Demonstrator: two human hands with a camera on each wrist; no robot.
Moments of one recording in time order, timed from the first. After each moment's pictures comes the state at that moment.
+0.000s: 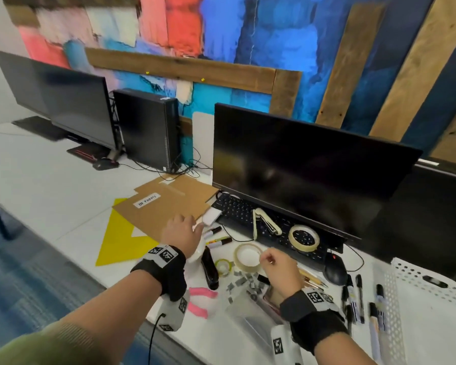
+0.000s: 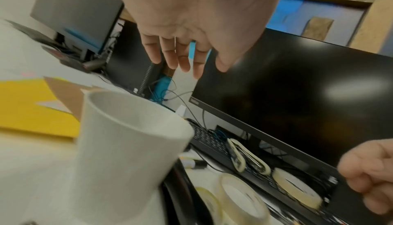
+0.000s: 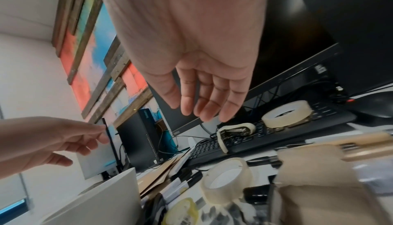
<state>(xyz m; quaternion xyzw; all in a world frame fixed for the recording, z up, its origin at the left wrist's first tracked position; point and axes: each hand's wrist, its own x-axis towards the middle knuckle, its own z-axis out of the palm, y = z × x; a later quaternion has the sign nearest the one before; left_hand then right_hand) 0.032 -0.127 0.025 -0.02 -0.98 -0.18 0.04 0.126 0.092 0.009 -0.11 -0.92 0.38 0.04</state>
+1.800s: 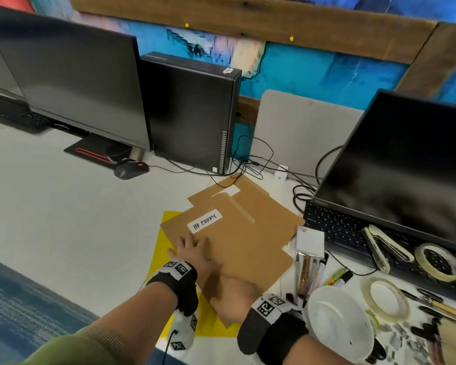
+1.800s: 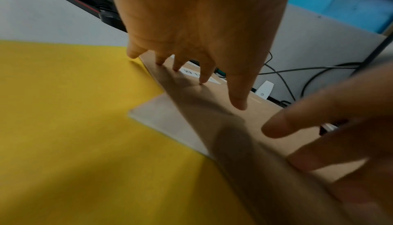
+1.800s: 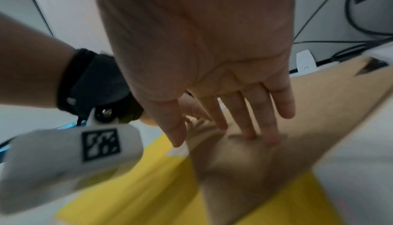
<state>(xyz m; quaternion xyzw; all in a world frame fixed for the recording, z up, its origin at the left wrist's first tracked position) -0.205 -0.379 -0.082 -0.08 -0.96 -0.09 -0.24 -0.109 -0.271 -0.060 -0.06 -0.95 0.16 -0.28</state>
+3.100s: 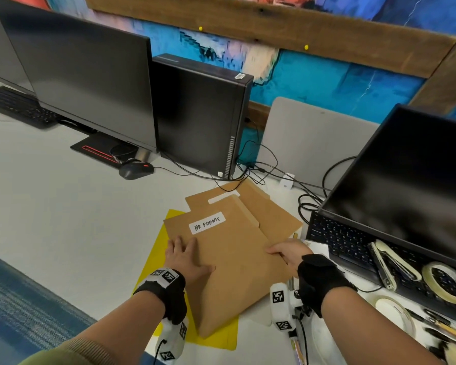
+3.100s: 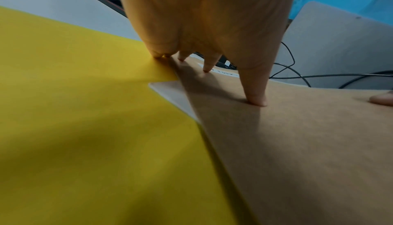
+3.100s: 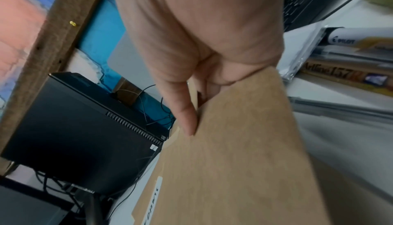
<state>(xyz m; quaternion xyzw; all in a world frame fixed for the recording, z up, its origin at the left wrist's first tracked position) -0.216 -0.404 -0.097 -0.04 -0.96 -0.16 -0.23 -0.180 -0.152 -0.033 -0.39 -0.69 0.59 -0.17</state>
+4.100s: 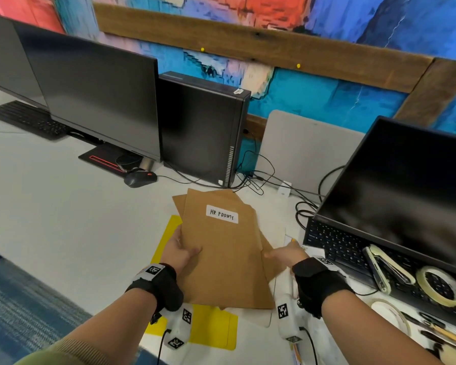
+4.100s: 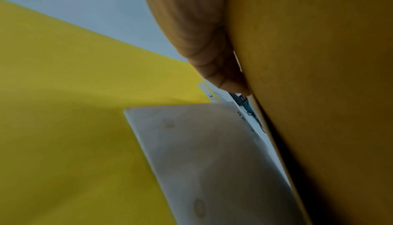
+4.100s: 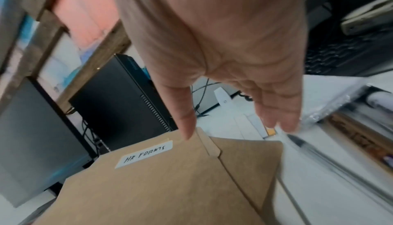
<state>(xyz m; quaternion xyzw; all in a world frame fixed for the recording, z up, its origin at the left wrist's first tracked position) -0.216 -0.413 -0.056 0.07 -0.77 -0.63 -0.13 -0.168 -0.158 -0.010 -0.38 -0.79 0.45 -0.16</state>
